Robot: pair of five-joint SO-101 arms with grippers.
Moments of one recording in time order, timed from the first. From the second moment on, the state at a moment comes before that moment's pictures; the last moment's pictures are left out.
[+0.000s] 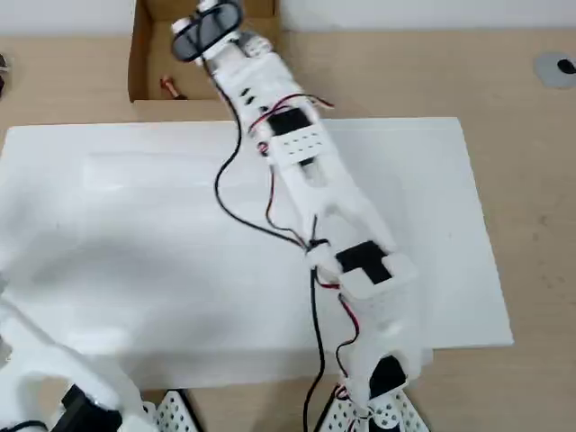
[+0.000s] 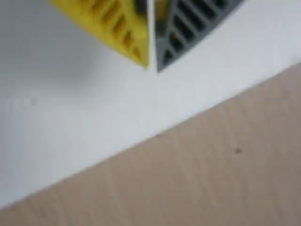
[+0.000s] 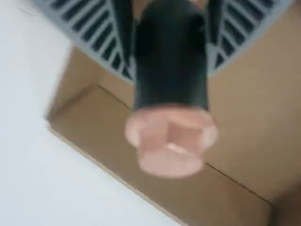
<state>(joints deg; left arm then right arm) -62.7 -33.8 56.1 36.8 -1.5 -27.2 28.9 -15.6 10.3 13.9</state>
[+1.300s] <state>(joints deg) -57.2 -33.8 60.0 43.6 4.7 -19.3 55.1 -42.5 13.1 -7.4</state>
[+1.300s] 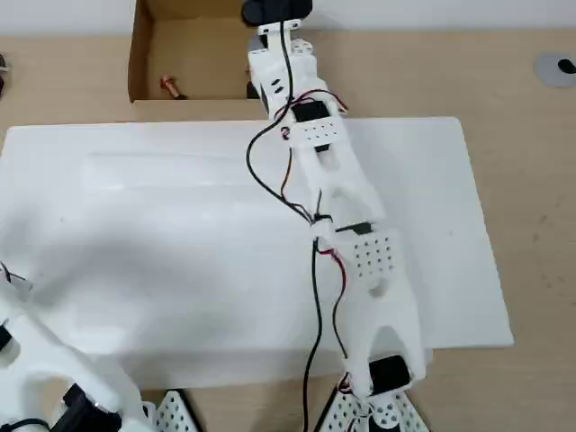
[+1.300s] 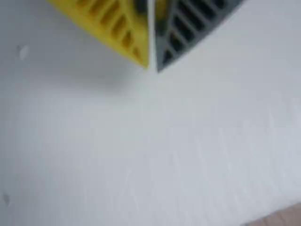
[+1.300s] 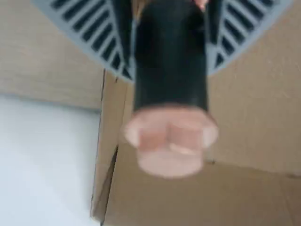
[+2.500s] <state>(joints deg) -53.8 -33.8 60.0 43.6 4.7 -19.3 70.5 -69.3 30.8 -7.4</state>
